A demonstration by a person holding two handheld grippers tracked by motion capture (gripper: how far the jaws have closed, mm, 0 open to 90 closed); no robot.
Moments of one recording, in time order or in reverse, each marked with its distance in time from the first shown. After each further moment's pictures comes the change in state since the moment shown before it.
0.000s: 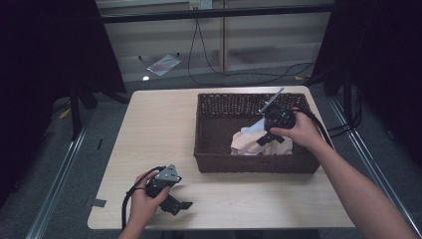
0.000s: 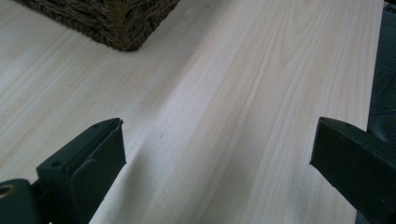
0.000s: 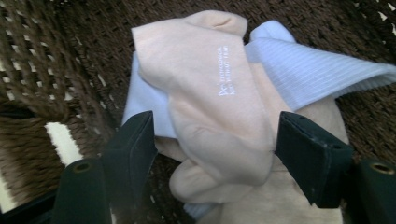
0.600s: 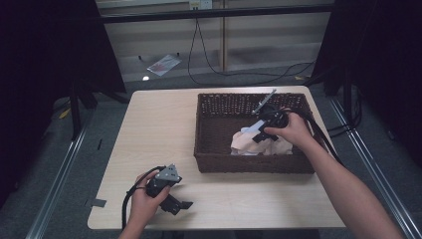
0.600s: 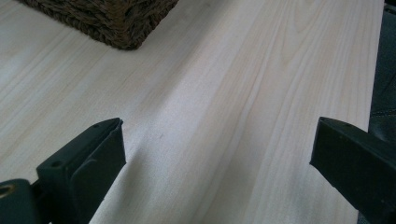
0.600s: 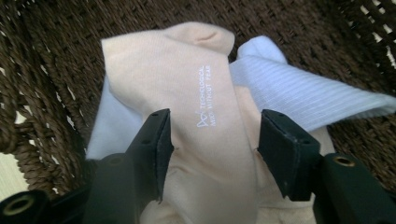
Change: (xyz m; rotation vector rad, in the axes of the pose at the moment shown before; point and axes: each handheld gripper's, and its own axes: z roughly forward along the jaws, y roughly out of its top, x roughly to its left) left arm 0.003 -0.001 0.001 -0.008 -0.027 -0.006; right arm -0.007 0.010 0.025 0.009 -0.045 -0.047
